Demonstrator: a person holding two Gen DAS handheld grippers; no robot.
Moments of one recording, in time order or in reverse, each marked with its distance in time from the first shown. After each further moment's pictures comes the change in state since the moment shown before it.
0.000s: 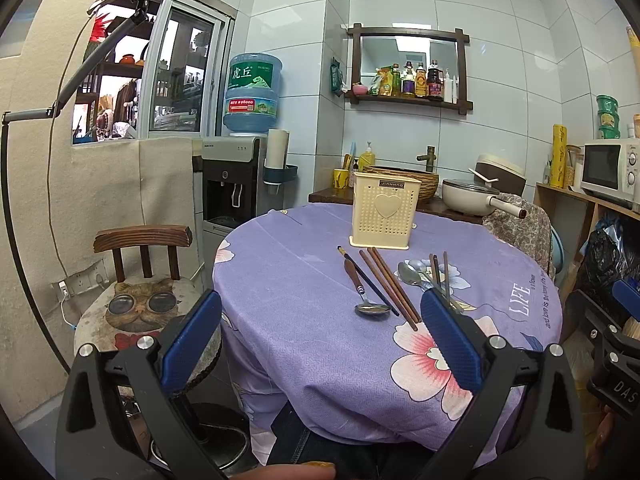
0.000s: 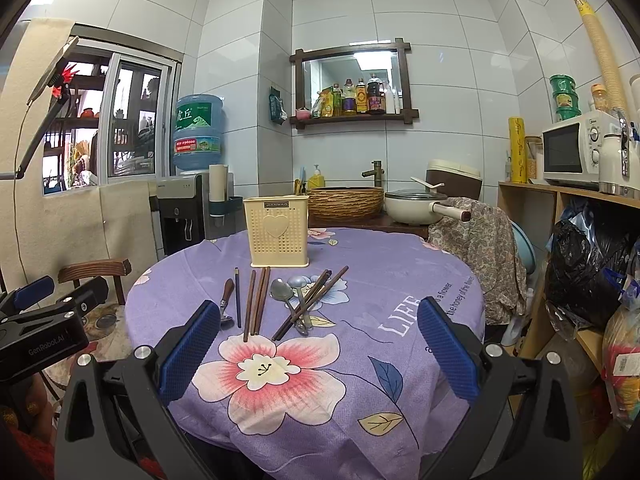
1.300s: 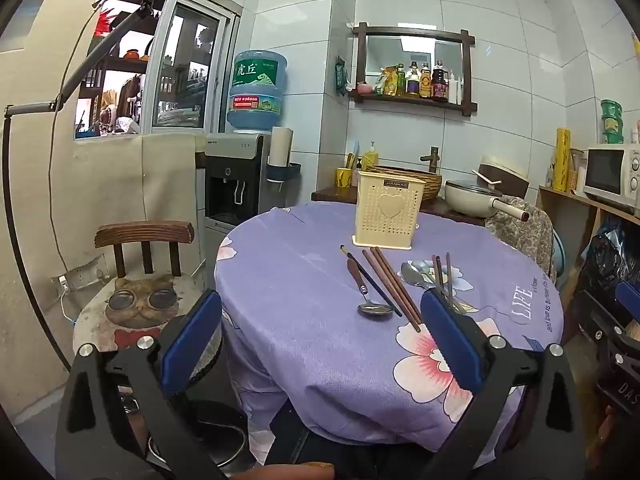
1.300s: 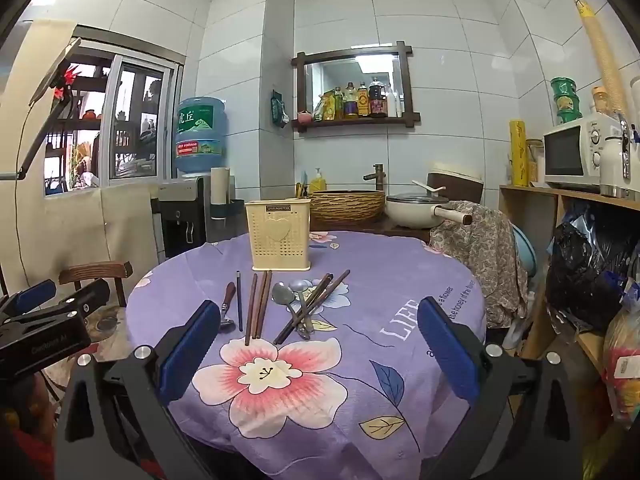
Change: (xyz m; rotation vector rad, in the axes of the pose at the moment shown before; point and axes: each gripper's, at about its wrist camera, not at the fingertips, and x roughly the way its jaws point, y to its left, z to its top) left arm 0.001 0.005 -0.004 -0.024 -0.001 -0.002; right arm 0.000 0.001 0.001 -0.018 -0.002 -0.005
